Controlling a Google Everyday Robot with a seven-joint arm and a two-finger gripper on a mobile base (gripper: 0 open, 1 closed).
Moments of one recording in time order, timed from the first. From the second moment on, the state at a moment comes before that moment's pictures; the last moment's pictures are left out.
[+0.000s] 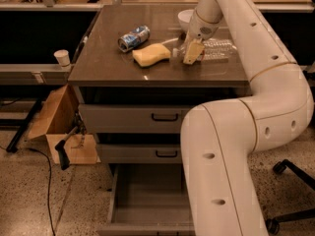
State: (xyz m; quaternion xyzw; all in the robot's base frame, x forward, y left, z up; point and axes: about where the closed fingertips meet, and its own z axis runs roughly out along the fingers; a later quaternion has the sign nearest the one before) arm 0.775 -0.125 0.839 -0.68 0.71 0.02 0.17
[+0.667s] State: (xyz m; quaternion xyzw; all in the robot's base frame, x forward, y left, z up) arm 0.771 -0.121 0.857 -0.70 0.67 0.04 0.23
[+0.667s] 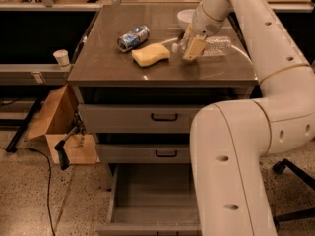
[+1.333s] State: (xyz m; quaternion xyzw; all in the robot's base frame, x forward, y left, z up) arm 0.728 -0.155 0.886 -0.72 0.64 0.06 0.27
